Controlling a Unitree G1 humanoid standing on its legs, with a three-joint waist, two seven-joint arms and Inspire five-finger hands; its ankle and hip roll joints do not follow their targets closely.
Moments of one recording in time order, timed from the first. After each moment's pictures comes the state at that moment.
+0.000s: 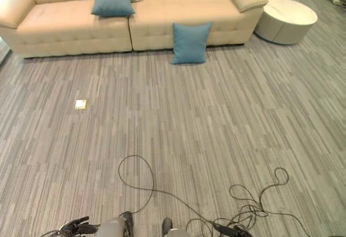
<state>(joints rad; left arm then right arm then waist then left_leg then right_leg) -0.10 0.26 -0.08 1.40 -0.27 -0.09 -0.01 -0.11 -0.39 -0.05 1.42 0.50 -0.03 0.00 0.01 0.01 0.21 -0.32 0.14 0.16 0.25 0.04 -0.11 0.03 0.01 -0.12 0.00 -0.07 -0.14</state>
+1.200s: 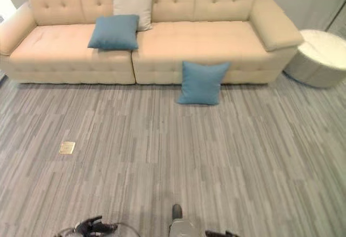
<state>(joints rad) -0.18 0.20 0.00 1.45 -0.26 -0.07 0.01 -0.12 -0.37 0.05 1.35 0.42 -0.01 -0.01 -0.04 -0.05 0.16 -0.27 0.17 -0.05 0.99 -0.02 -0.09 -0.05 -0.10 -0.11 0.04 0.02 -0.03</state>
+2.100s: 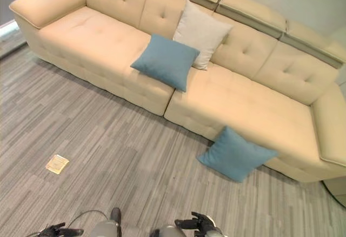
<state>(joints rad) -0.15 0.37 0.00 1.43 -0.29 -0.03 0.06 -0.10 -0.19 0.15 1.29 0.30 -0.04 0.00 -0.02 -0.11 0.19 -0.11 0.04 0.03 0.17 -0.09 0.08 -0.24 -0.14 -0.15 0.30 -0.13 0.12</state>
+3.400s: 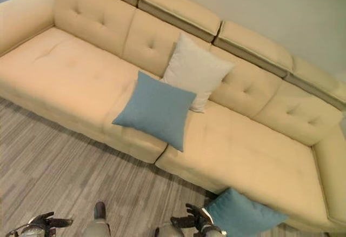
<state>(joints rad) -0.17 0.43 -0.03 1.40 -0.23 -0.05 0.11 0.01 -0.24 0.25 1.04 0.23 -0.09 0.04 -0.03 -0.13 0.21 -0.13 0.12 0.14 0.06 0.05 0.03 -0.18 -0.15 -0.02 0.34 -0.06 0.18</state>
